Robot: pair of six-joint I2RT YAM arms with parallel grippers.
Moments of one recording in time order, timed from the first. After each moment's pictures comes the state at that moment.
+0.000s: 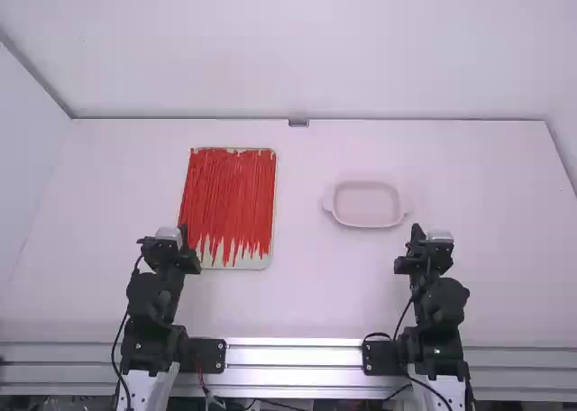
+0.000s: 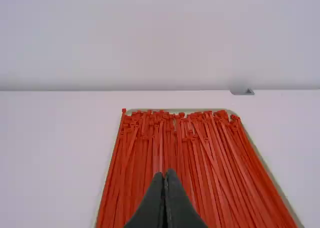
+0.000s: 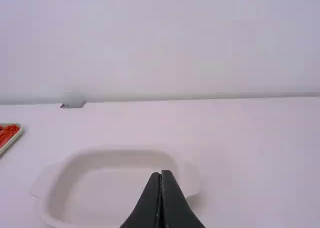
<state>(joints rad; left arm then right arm) 0.00 0.01 0.01 -0.10 0.00 -0.01 0.00 0.01 0.01 -0.10 -0.02 0.00</state>
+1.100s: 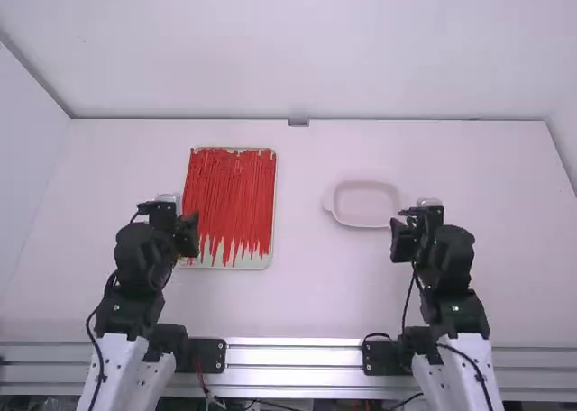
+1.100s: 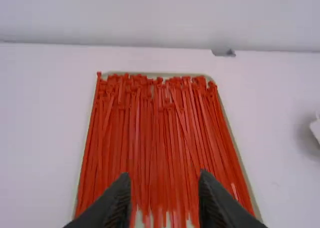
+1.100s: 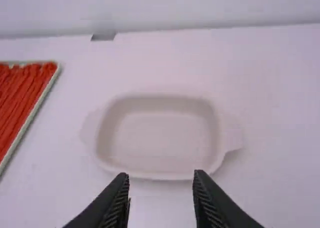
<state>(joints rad) 0.01 0.55 0.47 -0.38 0.10 -0.07 0.02 0.60 0.44 -0.37 -0.18 0.02</state>
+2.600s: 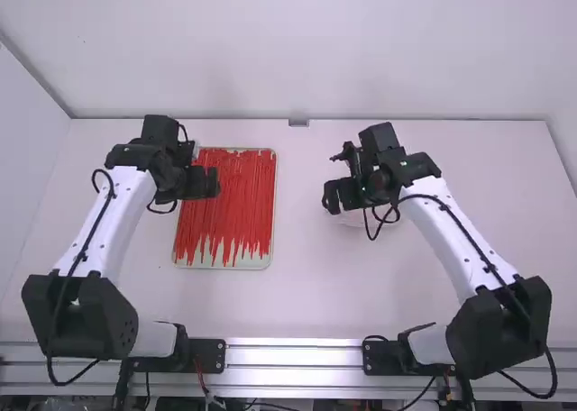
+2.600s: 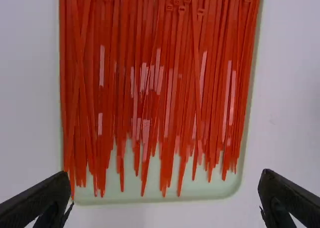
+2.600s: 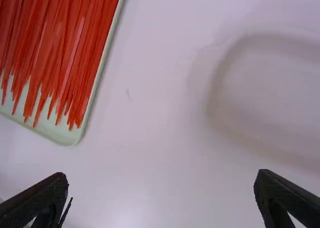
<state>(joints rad) 0.03 1.48 1.31 -1.04 0.15 -0.11 0.32 1.50 1.28 -0.96 -0.26 0.04</state>
